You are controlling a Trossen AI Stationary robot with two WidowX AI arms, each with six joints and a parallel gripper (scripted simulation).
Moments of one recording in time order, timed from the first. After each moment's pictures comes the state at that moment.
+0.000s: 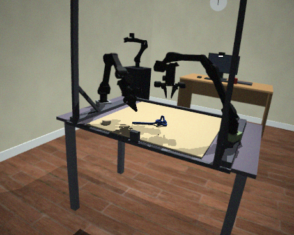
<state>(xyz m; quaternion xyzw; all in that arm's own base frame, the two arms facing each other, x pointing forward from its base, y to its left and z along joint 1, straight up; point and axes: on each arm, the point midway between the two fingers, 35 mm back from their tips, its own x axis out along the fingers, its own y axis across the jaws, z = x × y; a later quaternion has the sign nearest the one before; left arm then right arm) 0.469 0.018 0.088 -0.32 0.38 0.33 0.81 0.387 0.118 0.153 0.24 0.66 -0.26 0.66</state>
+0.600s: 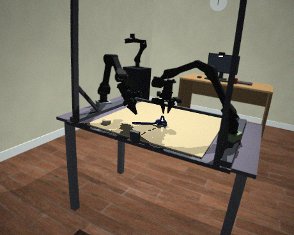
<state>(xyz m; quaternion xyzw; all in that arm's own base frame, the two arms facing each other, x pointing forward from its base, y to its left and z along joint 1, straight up) 0.469 0.018 0.068 -0.32 0.38 0.33 0.81 0.397 0.121 0.052 0.13 0.69 -0.13 0.70</state>
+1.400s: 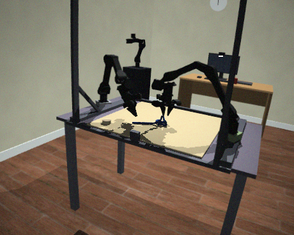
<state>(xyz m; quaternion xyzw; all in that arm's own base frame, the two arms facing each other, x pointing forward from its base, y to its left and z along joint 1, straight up) 0.470 0.018 0.055 -0.32 0.38 0.33 0.81 0.395 0.120 0.035 0.11 0.70 -0.11 0.70</state>
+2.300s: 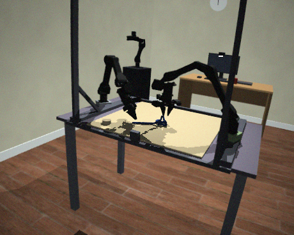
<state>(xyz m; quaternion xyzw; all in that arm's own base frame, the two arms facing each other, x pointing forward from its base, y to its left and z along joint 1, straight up) 0.469 0.018 0.035 -0.32 0.38 0.33 0.81 0.395 0.120 0.035 0.11 0.70 -0.11 0.70</state>
